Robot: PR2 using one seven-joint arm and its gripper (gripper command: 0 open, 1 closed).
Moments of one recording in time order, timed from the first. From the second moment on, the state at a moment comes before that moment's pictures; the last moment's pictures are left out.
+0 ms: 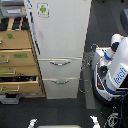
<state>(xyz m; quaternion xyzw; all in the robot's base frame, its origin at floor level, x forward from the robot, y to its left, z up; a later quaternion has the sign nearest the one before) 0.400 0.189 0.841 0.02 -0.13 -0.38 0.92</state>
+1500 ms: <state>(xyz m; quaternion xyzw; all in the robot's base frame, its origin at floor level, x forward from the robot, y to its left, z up) 0.506 0.163 0.914 0.01 -0.16 -0.33 0.93</state>
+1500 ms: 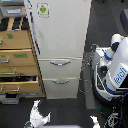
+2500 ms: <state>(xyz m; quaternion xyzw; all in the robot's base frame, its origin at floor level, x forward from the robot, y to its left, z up) 0.699 0.208 1.040 0.06 -0.16 -0.14 0.97</state>
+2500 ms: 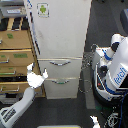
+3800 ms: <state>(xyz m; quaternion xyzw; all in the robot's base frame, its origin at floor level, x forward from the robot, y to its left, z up) 0.789 0.291 1.127 0.11 -0.12 0.06 0.99</state>
